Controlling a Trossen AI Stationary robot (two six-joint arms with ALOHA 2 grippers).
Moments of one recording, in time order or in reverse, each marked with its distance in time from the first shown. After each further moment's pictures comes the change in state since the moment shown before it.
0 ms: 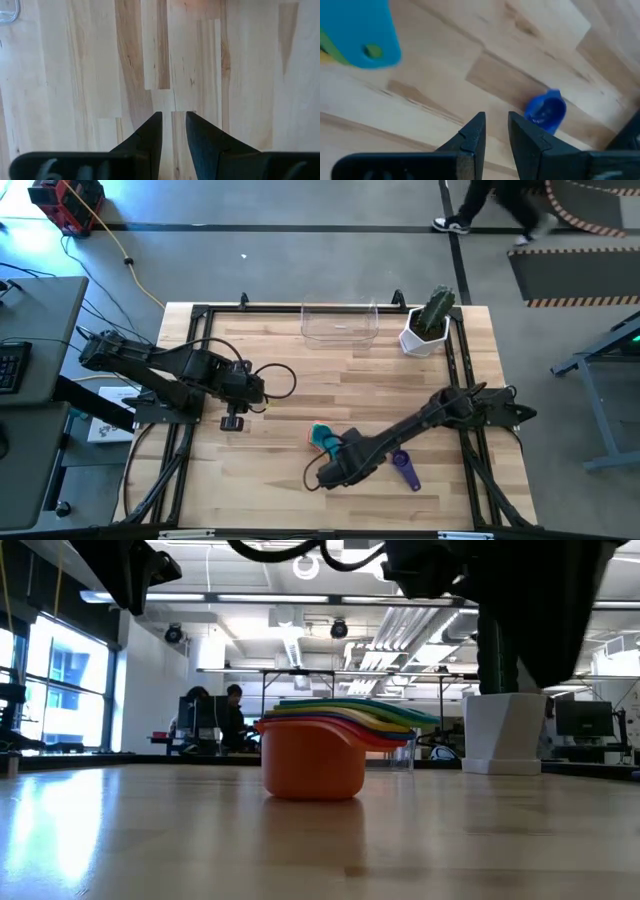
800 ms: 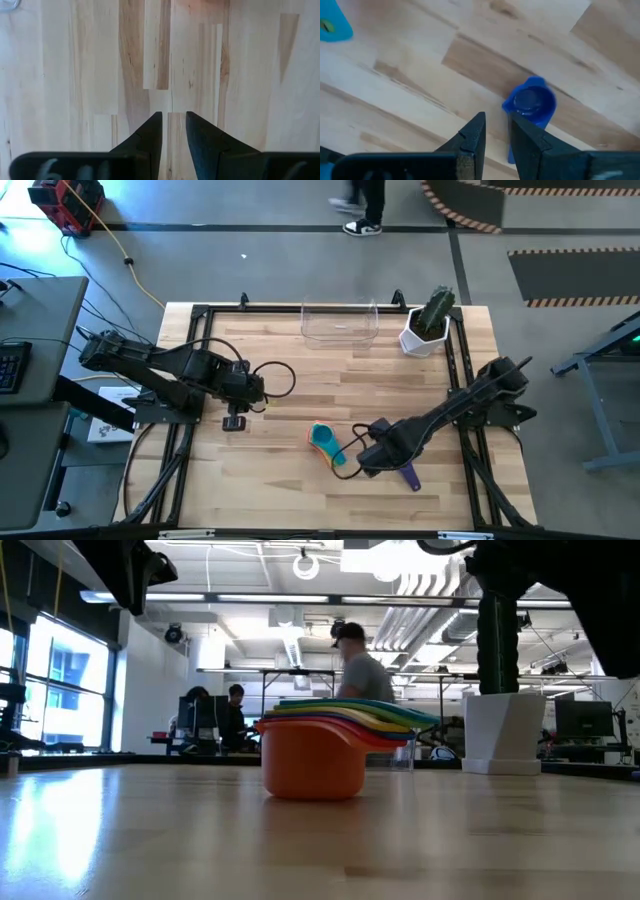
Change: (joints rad) left arm 0.000 0.000 0.000 0.003 0.000 -0.073; right arm 0.038 -0.458 -0.614 0.425 -0.012 0.082
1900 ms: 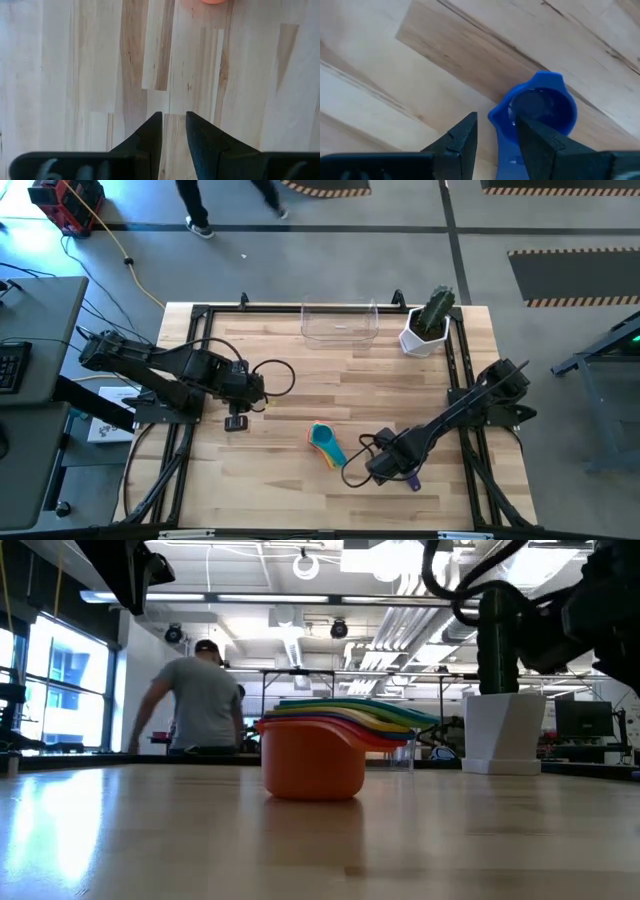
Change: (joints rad) left arm 0.000 0.000 0.000 0.005 0.000 -0.065; right arm 0.053 0.002 -0.263 0.282 -0.036 -0.027
